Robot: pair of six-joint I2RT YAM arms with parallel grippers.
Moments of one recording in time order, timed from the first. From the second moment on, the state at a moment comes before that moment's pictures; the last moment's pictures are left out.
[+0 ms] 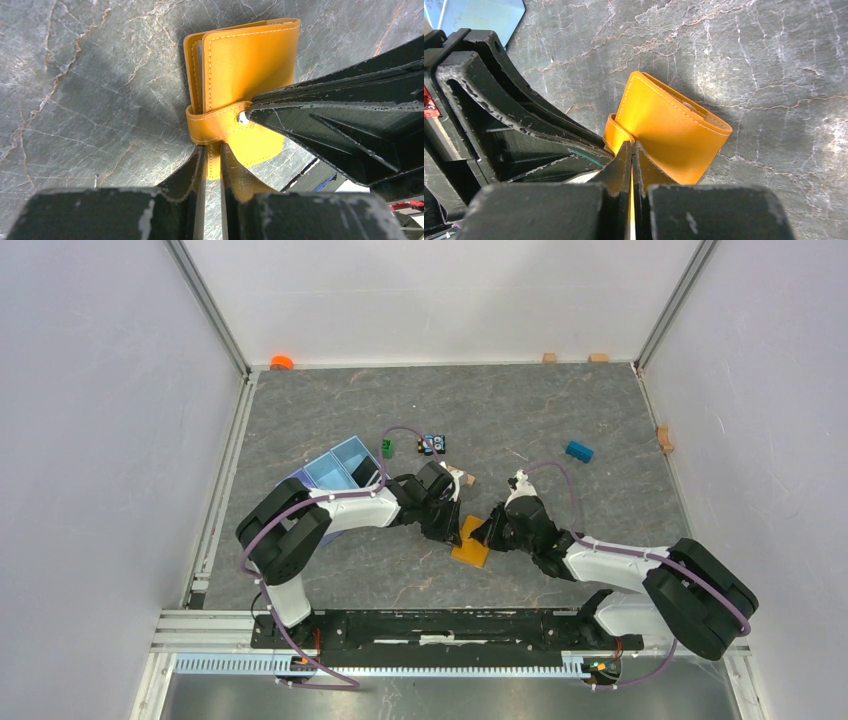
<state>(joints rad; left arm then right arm) -0.86 1.78 0.98 -0.20 0.30 -0.55 0.73 1.26 0.33 0.29 0.01 0.87</state>
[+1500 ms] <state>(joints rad) -0.85 1.79 1.00 -0.23 0.31 -0.55 0.91 1.26 0.35 0.23 0.33 0.84</state>
